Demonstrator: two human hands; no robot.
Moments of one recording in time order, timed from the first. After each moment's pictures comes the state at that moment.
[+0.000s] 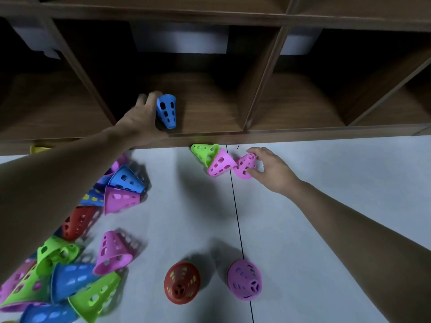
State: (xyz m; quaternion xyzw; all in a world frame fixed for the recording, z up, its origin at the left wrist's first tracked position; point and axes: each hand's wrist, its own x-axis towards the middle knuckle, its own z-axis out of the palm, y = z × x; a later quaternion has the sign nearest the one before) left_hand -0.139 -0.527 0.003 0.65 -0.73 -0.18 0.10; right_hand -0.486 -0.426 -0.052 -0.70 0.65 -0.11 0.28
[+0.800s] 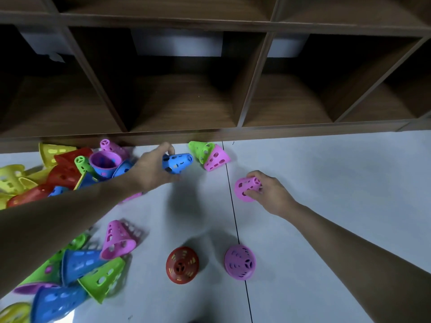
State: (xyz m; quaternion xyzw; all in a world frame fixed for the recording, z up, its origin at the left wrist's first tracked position) left_hand -0.151 -0.408 -0.021 0.61 -0.69 -0.37 0.15; right_hand -0.487 -0.346 -0.061 -0.63 0.68 -0.12 0.36
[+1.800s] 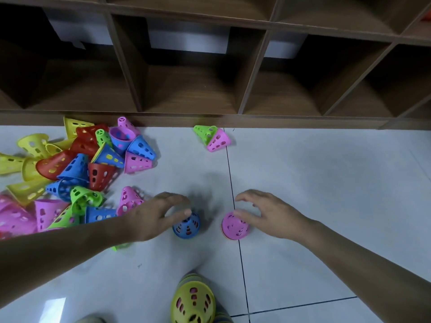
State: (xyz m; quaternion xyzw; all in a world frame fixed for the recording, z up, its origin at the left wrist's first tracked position) left_hand -0.133 -0.229 -0.013 0.48 -0.78 -0.39 0.05; right_hand -0.455 -0.217 0.028 -0.75 0.56 0.00 0.35
